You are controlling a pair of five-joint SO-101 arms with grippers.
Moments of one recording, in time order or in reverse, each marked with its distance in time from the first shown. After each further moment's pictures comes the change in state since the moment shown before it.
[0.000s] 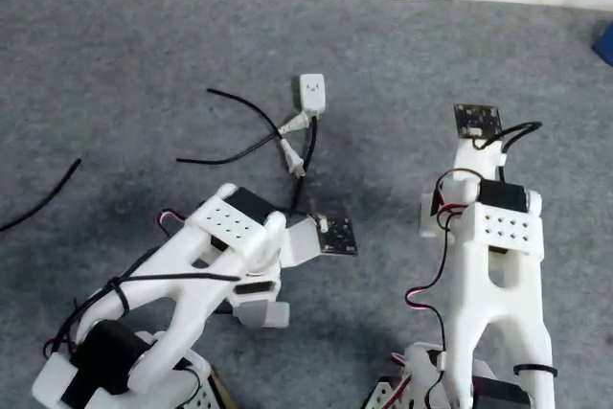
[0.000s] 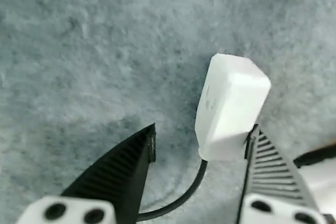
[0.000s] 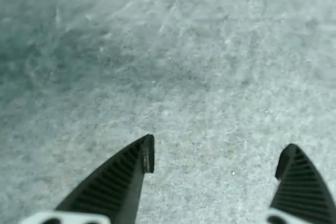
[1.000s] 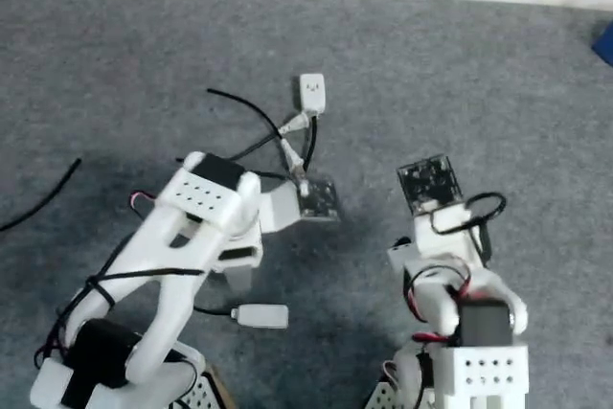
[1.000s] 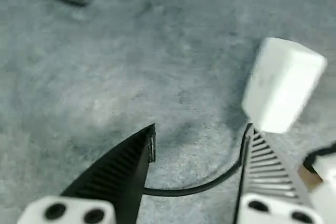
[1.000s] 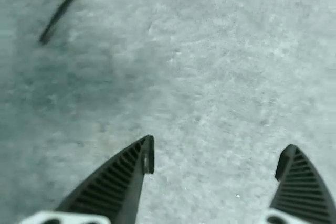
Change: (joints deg) left arm -10.2 0.0 -9.7 4.4 -8.6; right arm -14.1 -42.4 18.5 7.6 9.9
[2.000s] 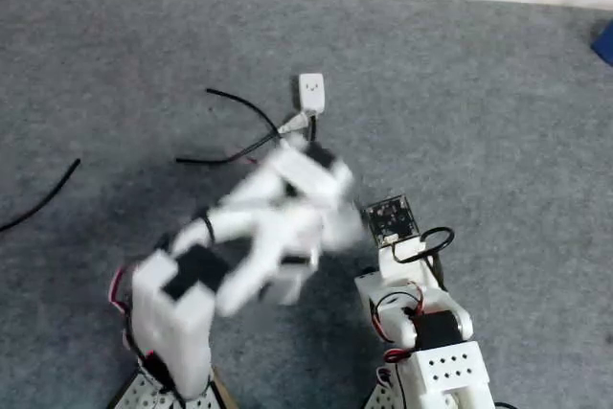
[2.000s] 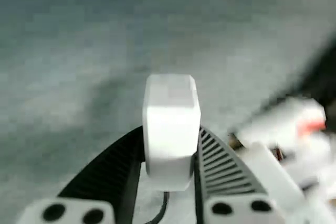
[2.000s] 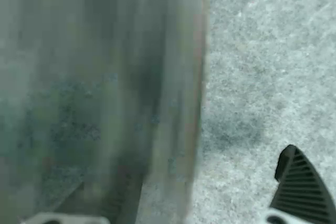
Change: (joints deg) left arm 18.4 30.3 -21.3 21.6 6.7; right arm -6.6 -13.0 34.4 -21.3 -8.4
